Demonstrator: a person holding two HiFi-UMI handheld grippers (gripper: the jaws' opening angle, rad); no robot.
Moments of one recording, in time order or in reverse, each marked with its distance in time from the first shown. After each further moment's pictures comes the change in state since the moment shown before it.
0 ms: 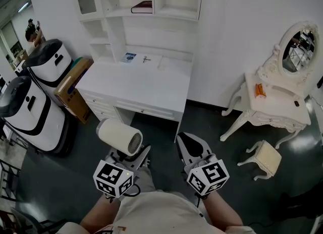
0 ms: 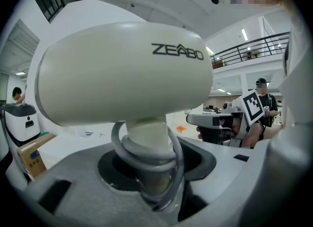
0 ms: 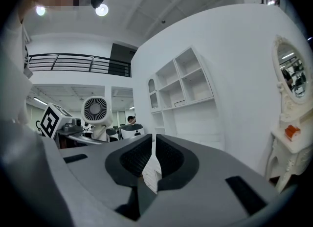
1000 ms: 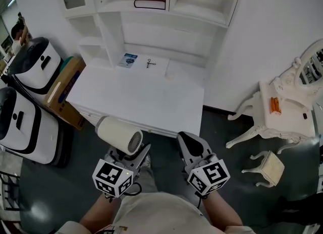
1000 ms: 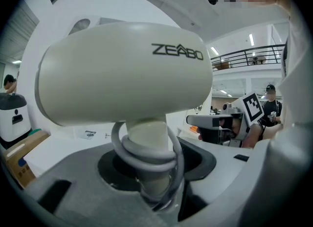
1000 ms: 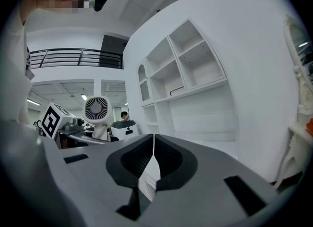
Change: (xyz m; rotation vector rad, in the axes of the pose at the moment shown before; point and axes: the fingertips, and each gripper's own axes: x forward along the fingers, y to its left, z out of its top) left arm 0.154 0.236 0.004 -0.058 0.049 -0.039; right arm 0.265 -0.087 -0.019 0.032 0.073 -0.019
